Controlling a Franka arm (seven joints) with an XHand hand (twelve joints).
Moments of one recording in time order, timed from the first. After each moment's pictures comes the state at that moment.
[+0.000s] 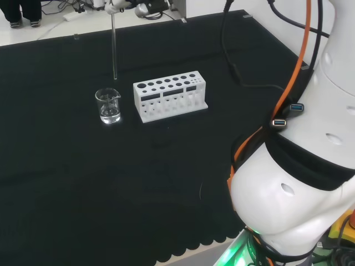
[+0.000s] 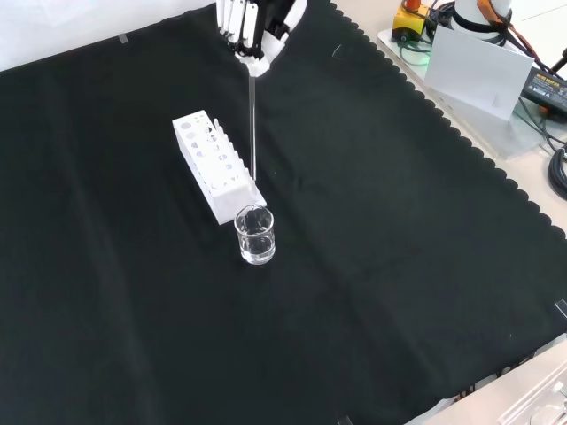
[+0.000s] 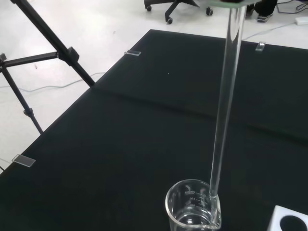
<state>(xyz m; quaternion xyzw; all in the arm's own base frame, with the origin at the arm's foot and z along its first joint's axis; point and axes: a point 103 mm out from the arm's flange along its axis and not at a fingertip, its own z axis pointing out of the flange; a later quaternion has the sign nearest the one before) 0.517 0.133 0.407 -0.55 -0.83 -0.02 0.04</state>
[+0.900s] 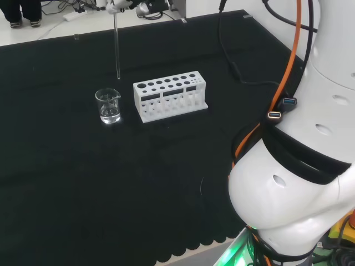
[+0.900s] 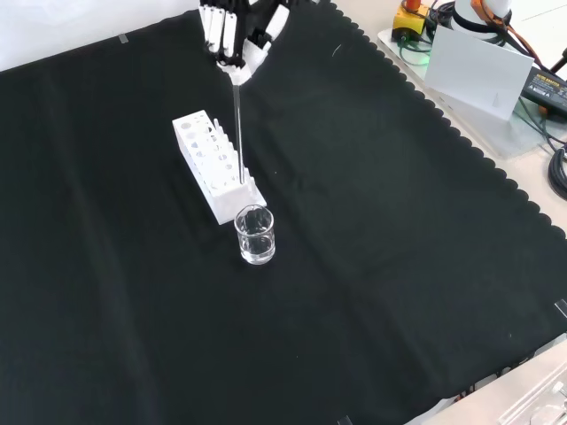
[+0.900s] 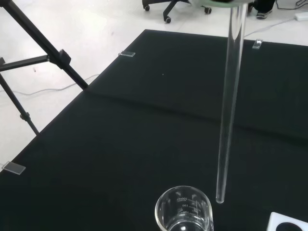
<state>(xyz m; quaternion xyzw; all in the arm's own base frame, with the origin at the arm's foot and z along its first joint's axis) 0.541 0.124 0.394 -0.55 -0.83 -0.03 0.06</state>
